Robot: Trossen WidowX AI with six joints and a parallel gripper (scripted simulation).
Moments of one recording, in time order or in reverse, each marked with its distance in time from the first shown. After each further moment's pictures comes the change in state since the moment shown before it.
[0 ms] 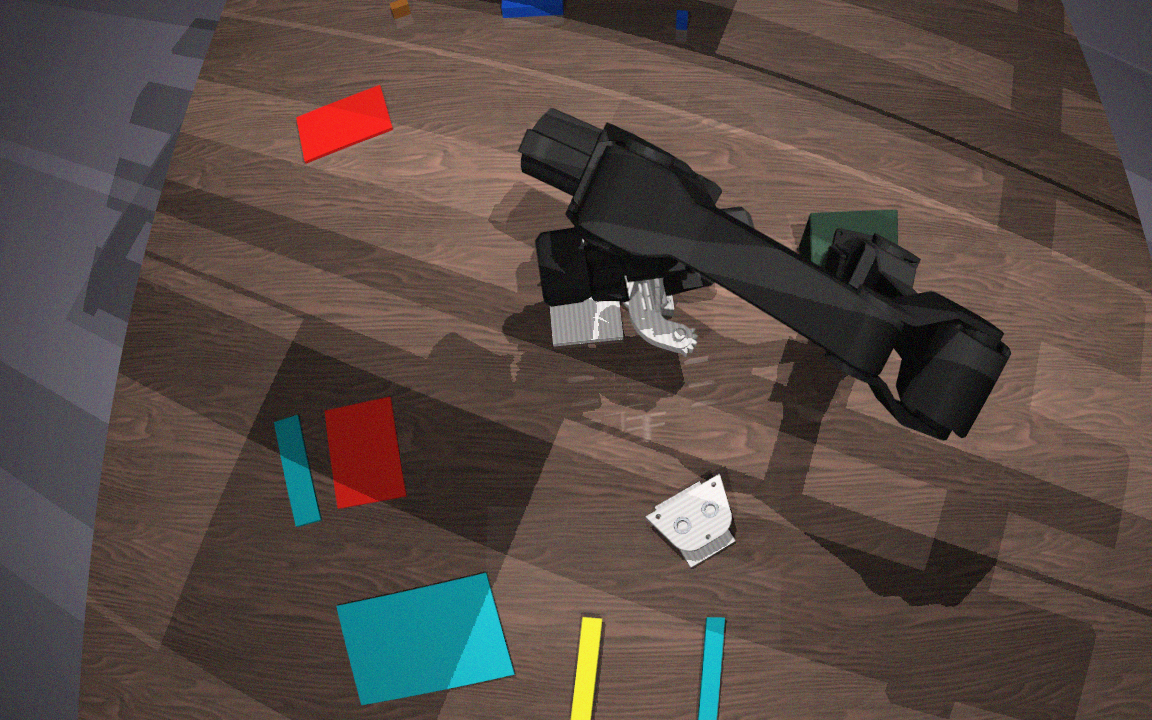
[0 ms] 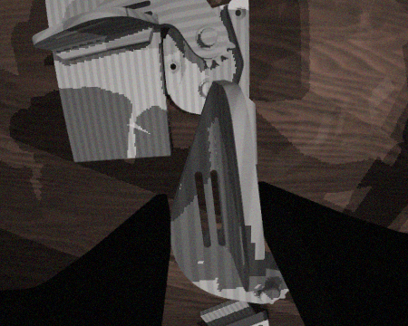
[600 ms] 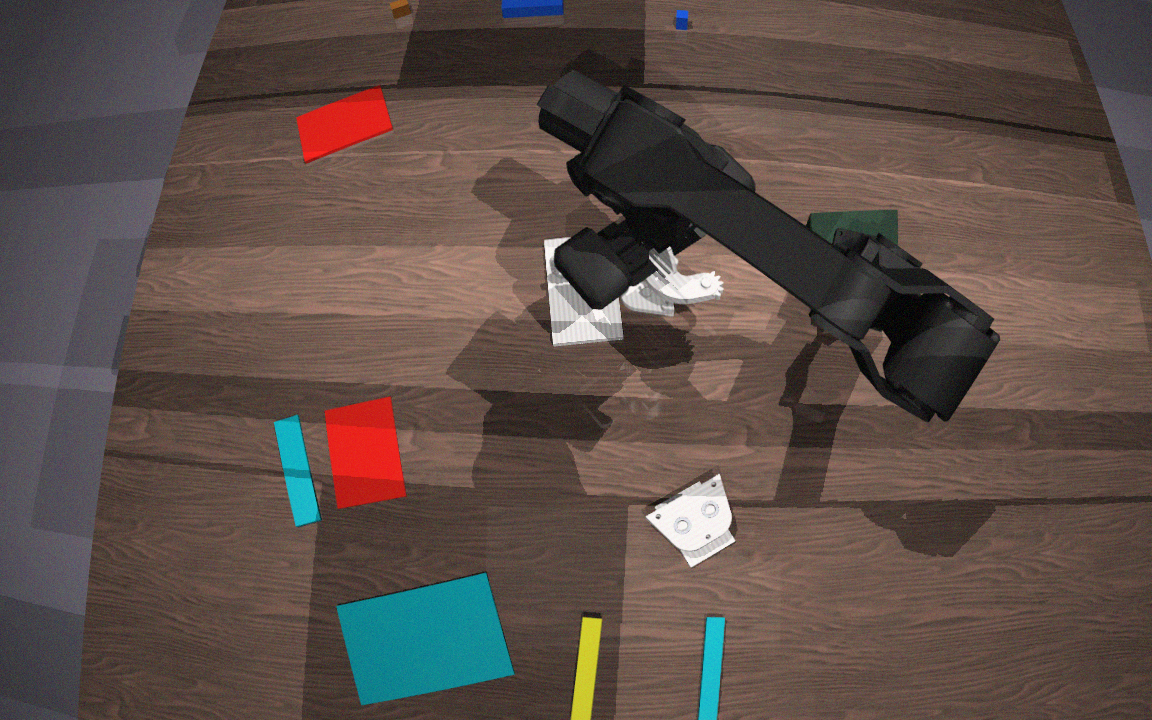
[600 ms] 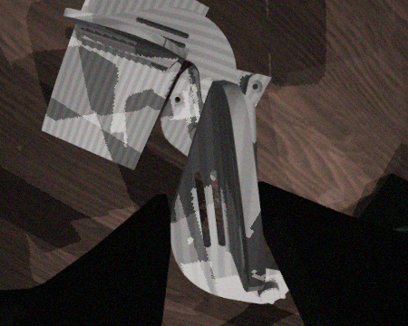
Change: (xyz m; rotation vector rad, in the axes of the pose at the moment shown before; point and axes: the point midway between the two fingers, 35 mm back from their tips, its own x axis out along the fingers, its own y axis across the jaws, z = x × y) arm 0.001 -0.014 0.030 -0.516 0.000 -0.002
